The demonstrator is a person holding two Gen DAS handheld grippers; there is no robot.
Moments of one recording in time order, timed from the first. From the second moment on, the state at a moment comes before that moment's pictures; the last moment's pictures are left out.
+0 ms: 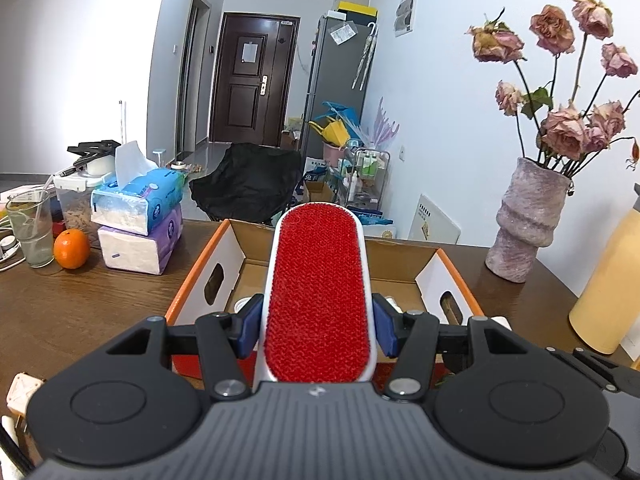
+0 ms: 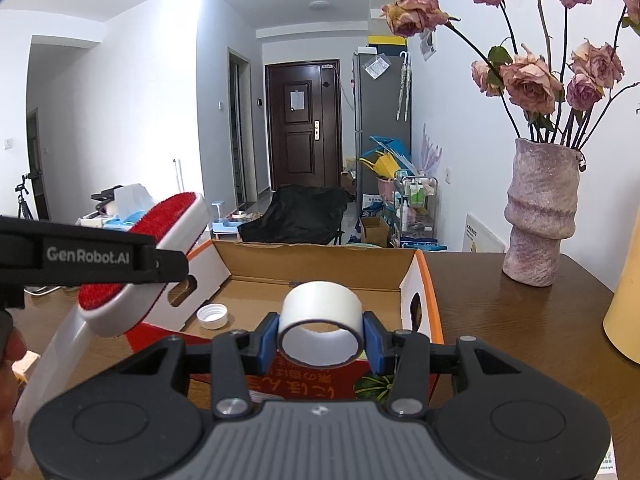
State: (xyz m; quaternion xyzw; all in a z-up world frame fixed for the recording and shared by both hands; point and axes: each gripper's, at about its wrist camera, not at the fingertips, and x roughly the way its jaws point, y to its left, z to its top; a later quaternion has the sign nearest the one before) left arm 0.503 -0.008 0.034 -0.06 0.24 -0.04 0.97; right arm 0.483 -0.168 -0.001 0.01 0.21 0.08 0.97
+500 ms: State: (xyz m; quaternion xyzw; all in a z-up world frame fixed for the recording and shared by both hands) left arm 0.549 -0.015 0.026 -0.05 0.24 -0.04 0.97; right arm 0.530 -0.172 -0.004 0.02 0.21 0.06 0.97
